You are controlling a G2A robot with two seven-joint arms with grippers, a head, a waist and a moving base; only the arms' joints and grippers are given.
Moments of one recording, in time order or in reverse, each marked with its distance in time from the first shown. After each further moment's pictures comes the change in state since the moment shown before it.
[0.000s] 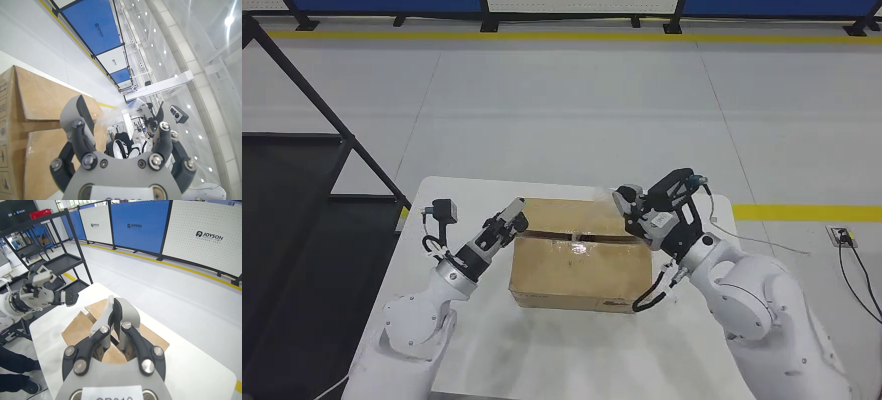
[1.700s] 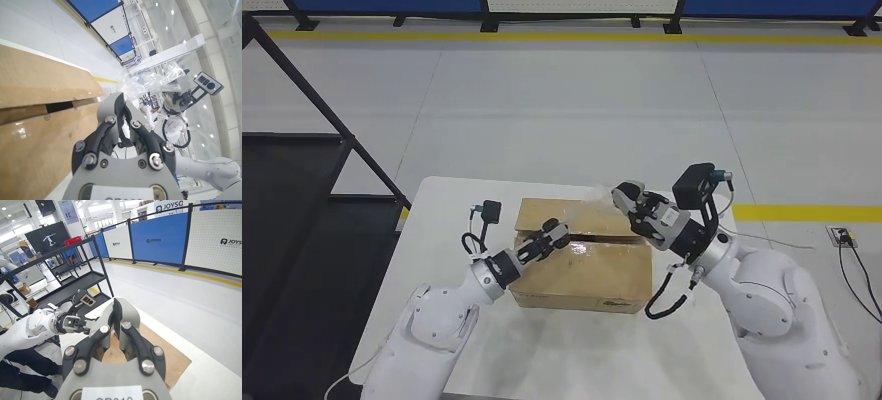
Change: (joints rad) left arm -0.083 -0.008 0.117 0.075 0.048 -0.055 -0.152; right arm -0.001 0.014 0.049 0.017 0.189 -0.119 -0.024
